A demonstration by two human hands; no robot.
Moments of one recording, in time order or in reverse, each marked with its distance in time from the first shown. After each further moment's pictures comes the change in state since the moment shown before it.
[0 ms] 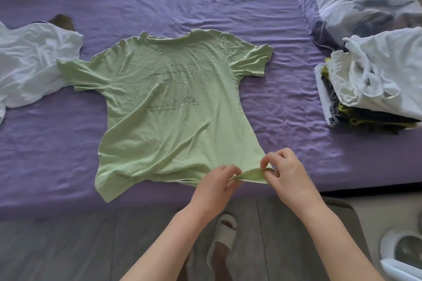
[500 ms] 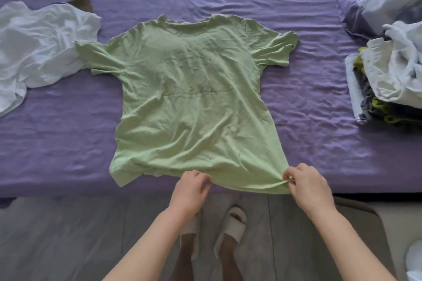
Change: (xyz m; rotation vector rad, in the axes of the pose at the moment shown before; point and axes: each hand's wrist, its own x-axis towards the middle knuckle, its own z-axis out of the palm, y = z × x) left_hand -0.035 -0.104 -0.002 0.264 -0.077 -0.315; right_hand 0.013 0.068 0.056 -0.497 -0.111 0.100
